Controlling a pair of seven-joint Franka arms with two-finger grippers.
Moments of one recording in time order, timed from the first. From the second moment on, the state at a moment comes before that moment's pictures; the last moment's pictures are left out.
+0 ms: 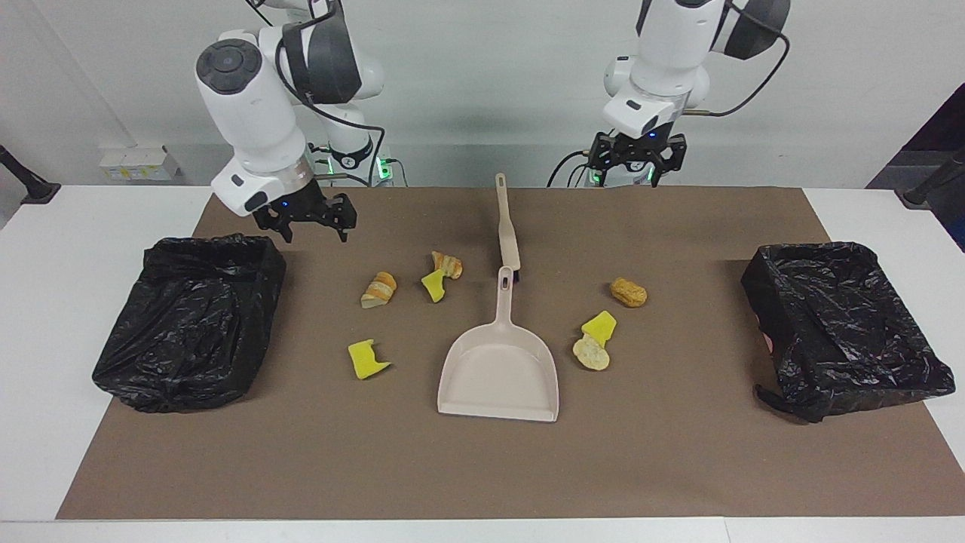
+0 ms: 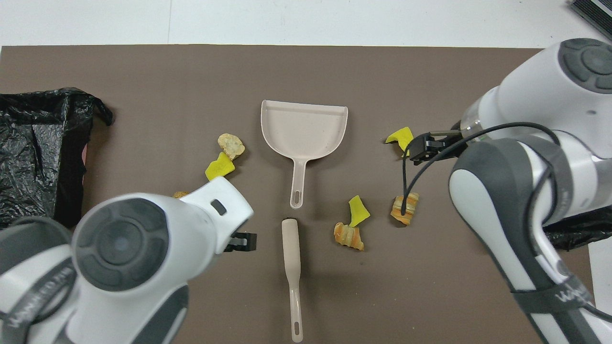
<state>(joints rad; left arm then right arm) -0.53 -0.20 -0.12 -2.01 -0.01 1.77 -0.52 0.18 0.17 0.05 -1.64 0.06 1.77 0.25</state>
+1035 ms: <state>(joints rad) -0.91 -0.09 -0.12 -2.39 -0.02 2.29 -0.96 0.51 0.59 0.05 -1.39 0.05 1.94 0.76</state>
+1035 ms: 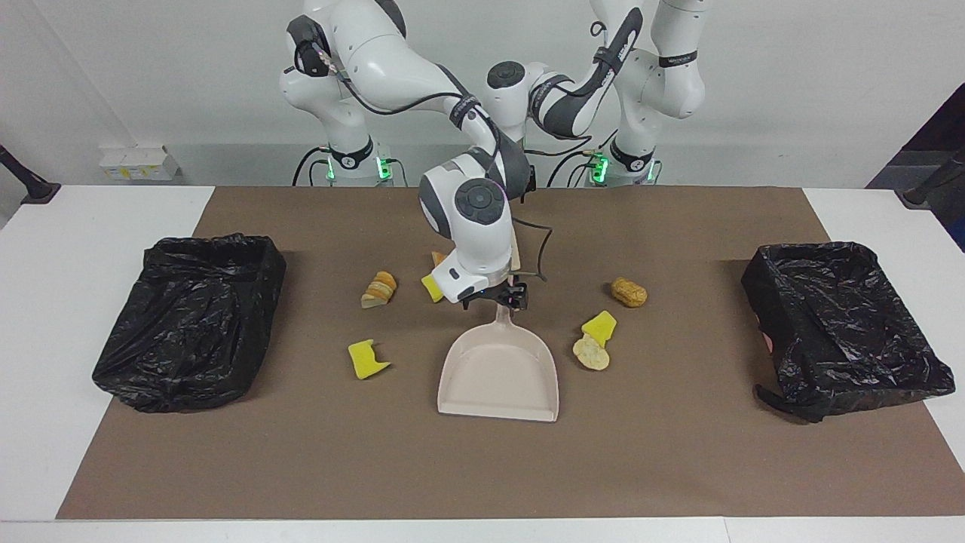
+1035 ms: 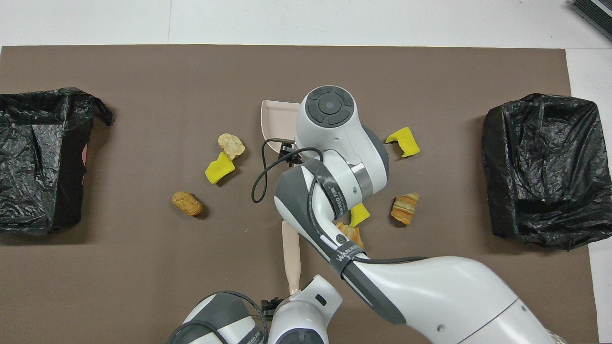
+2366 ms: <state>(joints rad) -0.92 -0.06 -0.11 -2.39 -0.02 2.26 -0.97 0.49 0.51 0.03 -1.40 -0.01 1.91 0.43</state>
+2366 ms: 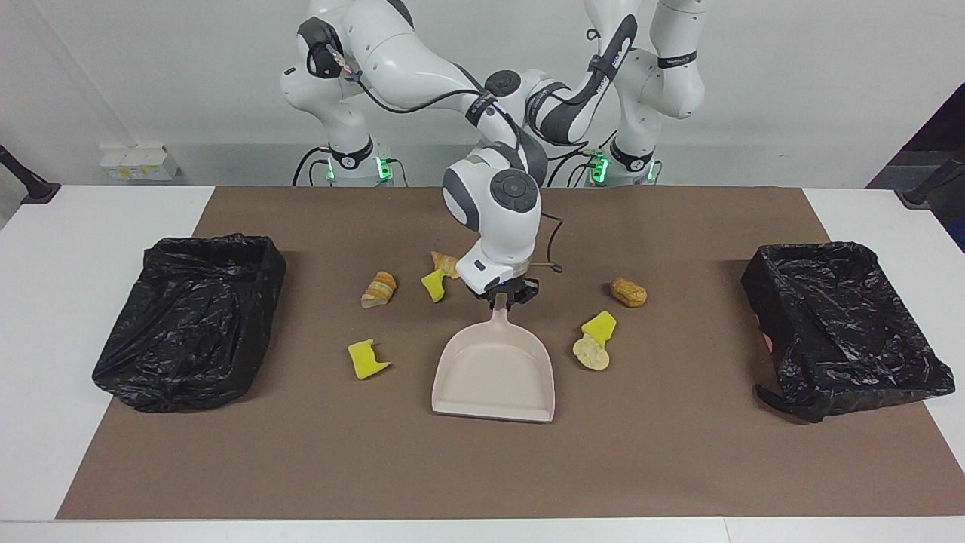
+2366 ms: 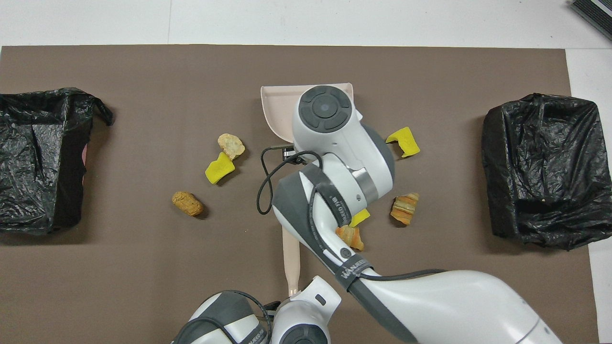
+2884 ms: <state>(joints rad) -0.83 -0.16 -0.08 -2.33 -0.02 1.97 -0.89 0.36 0.43 0.04 -1.43 0.02 1.79 -0.10</state>
